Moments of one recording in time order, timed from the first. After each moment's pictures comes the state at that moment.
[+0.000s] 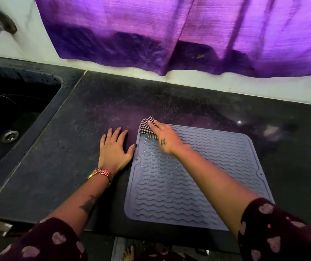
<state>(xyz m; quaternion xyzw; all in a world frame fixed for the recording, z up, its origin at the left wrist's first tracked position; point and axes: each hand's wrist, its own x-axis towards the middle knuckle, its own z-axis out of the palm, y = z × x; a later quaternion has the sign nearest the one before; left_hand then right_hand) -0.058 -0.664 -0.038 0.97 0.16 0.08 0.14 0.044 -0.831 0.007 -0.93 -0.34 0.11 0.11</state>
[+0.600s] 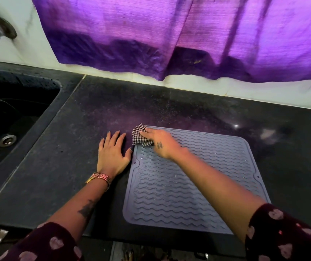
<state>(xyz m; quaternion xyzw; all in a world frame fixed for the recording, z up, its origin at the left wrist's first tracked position) -0.060 -0.664 -0.036 0.97 0.15 0.08 0.16 0.040 -0.827 0.011 -0.91 -0.38 0.11 0.13</state>
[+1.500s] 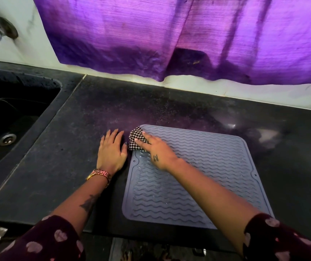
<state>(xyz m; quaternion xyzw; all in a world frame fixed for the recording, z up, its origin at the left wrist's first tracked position) -0.058 -0.663 -0.034 0.96 0.15 0.11 0.22 0.006 -0.831 0.005 -0.90 -0.42 0.10 0.08</state>
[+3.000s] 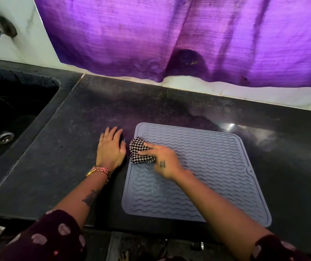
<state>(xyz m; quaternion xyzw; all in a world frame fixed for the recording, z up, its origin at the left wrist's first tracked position) -0.060 -0.664 -0.034 0.95 0.16 0.12 0.22 -0.031 -0.859 0.008 -0.90 -0.35 0.09 0.24</state>
